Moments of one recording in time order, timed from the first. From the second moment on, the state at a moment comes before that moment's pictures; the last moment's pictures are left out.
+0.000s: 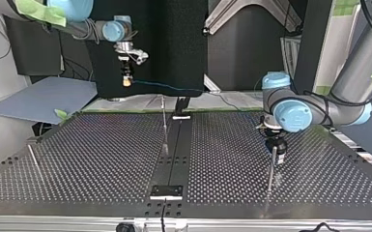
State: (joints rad) left arm -0.03 -1.87 -1.61 -2.92 -1.77 -1.87; right arm 1.94 -0.60 1.94 -1.27 1.59 1.64
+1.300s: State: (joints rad) left arm -0.03 -1.87 -1.61 -2.93 -1.77 -1.88; right arm 1.91 -0.76 1.99 -1.30 1.54 1.64
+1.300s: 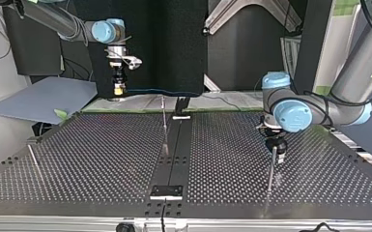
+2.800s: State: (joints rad) left arm 0.08 -1.82 -1.79 -2.77 -1.71 -2.21; right arm 1.92 -0.75 1.99 -1.29 1.55 1.64
